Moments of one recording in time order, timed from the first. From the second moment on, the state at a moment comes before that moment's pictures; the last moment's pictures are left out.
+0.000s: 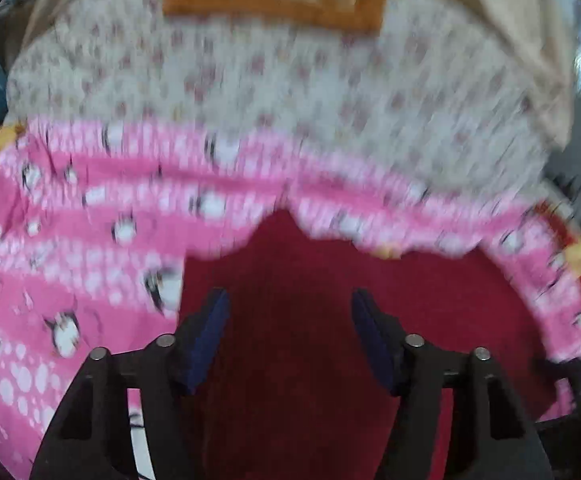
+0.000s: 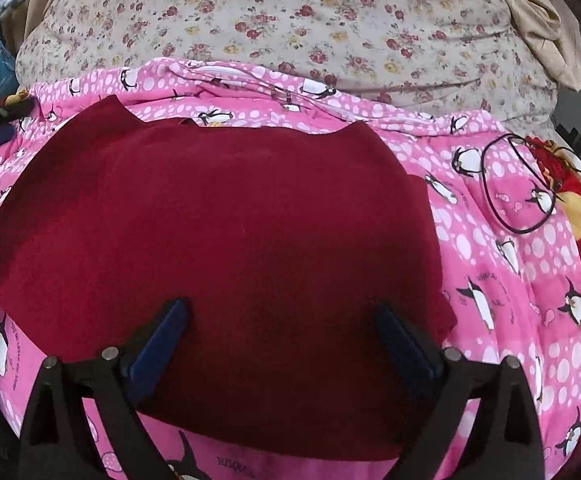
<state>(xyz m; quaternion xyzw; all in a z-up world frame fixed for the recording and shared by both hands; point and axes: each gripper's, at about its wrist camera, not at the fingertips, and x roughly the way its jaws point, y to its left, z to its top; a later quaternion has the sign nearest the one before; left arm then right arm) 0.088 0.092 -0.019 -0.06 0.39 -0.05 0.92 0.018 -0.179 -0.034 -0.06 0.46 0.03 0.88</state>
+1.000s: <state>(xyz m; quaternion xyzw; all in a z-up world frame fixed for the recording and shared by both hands) 0.059 0.136 -0.011 -0.17 0.41 -0.04 0.90 0.030 -0.183 0.002 -0.03 0.36 0.03 0.93</state>
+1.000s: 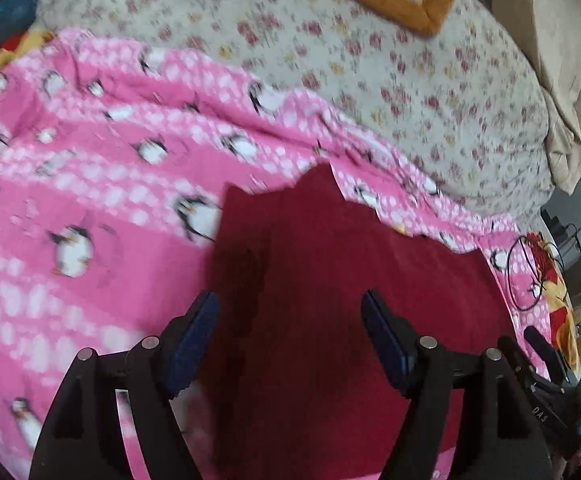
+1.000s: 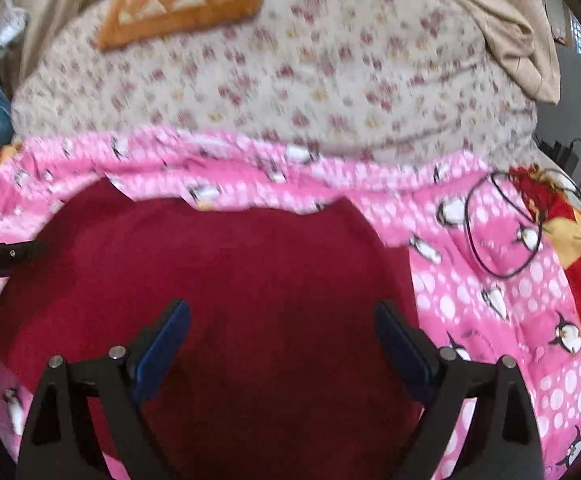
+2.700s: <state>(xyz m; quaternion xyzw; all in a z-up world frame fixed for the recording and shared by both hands) 0.002 0.181 -0.019 -0.21 0.38 0.05 0.90 0.153 -0.052 -0.020 -0.02 0.44 0.15 0.88</state>
